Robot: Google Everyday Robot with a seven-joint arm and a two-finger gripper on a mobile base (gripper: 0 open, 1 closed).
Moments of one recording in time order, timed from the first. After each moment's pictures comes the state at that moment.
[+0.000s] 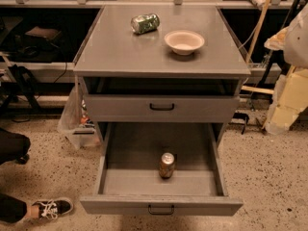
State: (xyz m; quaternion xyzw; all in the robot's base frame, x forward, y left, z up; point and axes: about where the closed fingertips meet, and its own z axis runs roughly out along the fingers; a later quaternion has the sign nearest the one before) arm 0.438 -0.217 0.977 -0.60 0.78 -0.03 0.16
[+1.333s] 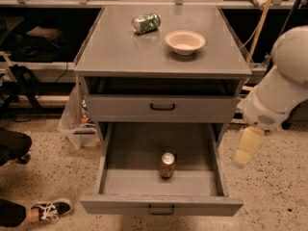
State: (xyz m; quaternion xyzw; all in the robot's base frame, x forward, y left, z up) arm 0.472 -0.230 0.789 -0.57 0.81 0.04 0.10
